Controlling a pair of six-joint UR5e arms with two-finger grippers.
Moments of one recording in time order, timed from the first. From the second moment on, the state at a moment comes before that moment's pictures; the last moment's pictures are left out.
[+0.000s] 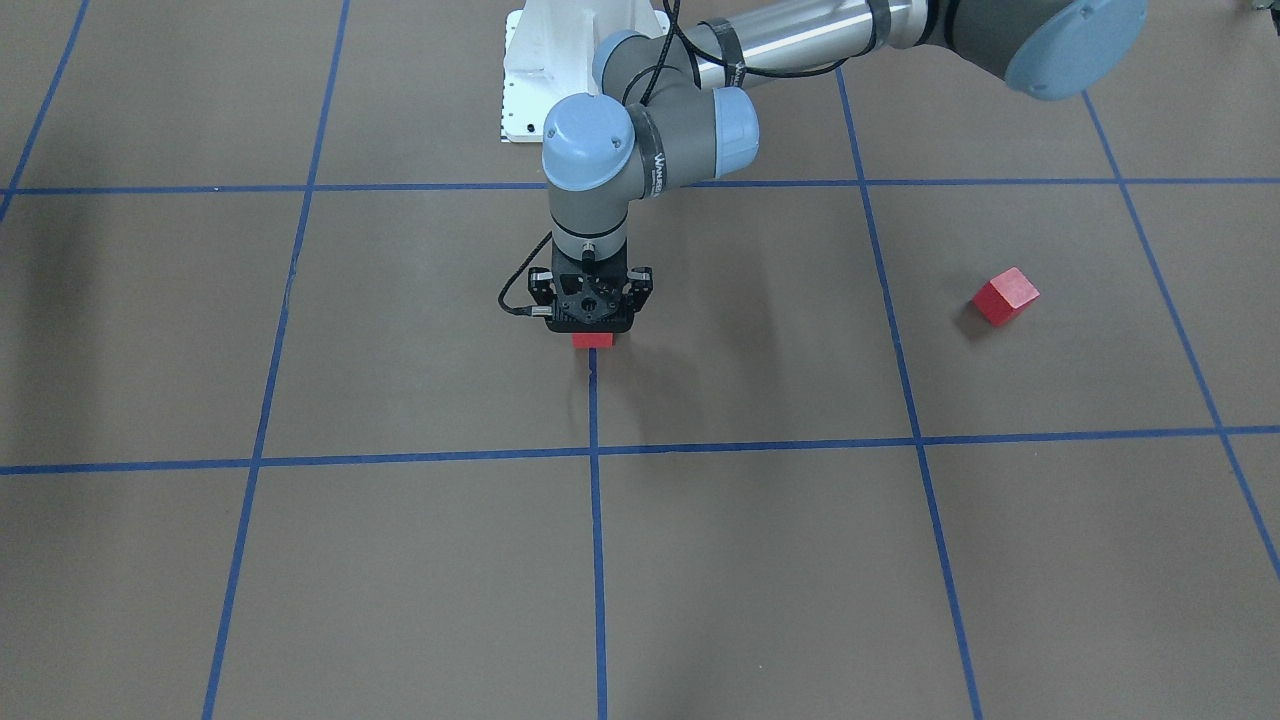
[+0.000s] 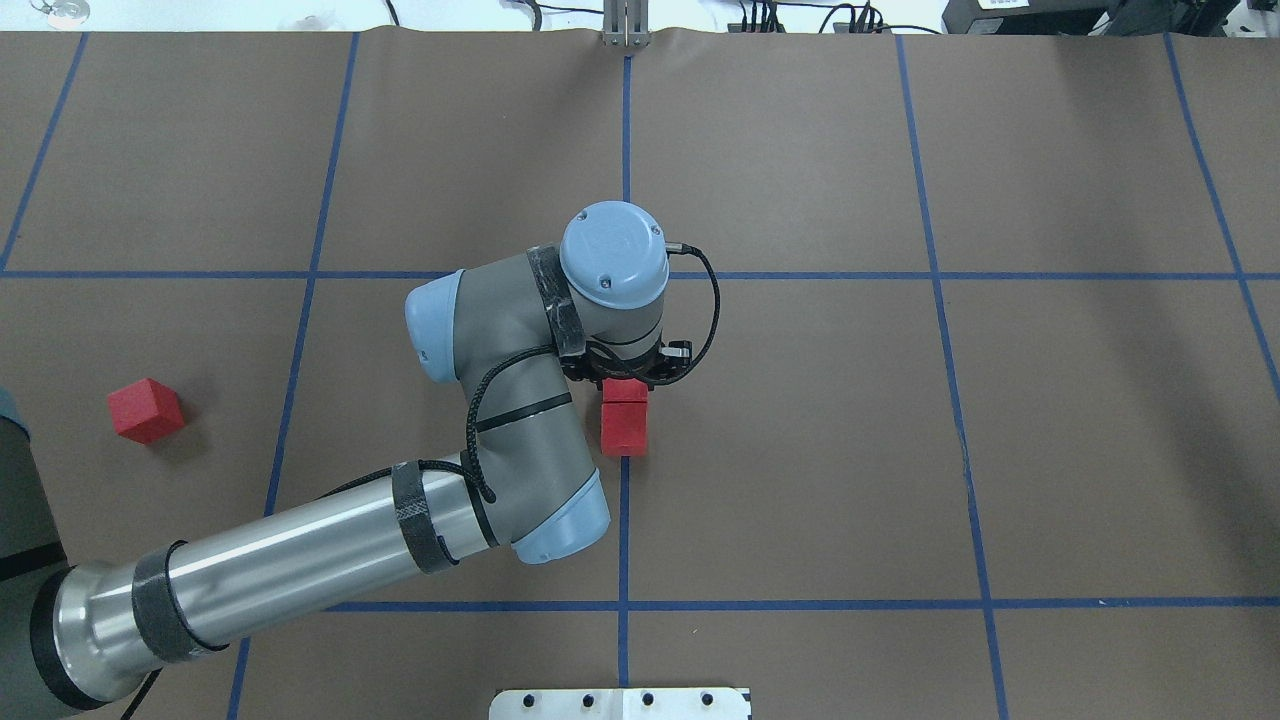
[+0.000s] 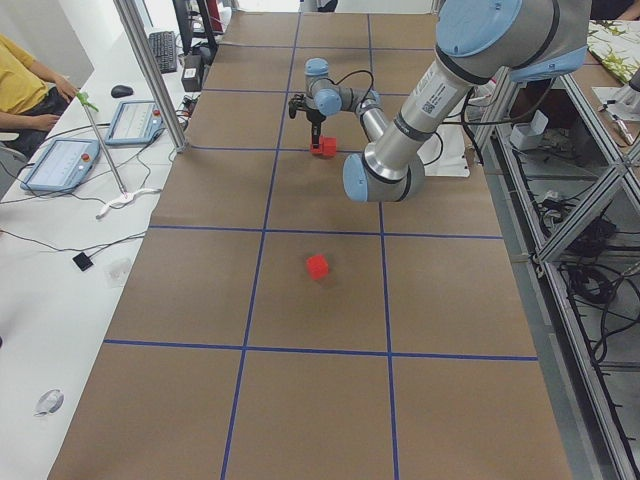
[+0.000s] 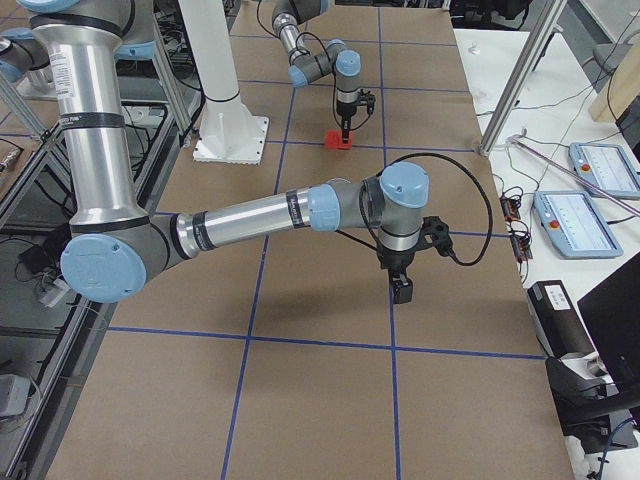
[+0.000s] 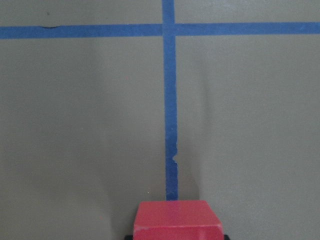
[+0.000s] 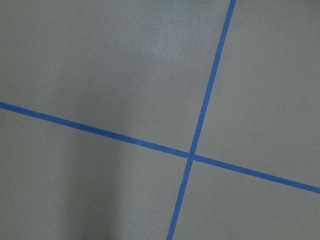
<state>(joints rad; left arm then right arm) -0.49 -2.50 -1.35 -1.63 -1.88 -1.21 1.53 -1.46 1.74 -1.70 2.26 -0.13</state>
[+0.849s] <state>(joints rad) -0.48 -2.50 -1.35 -1.63 -1.88 -1.21 1.53 -1.46 1.74 -1.70 2.26 -0.13</state>
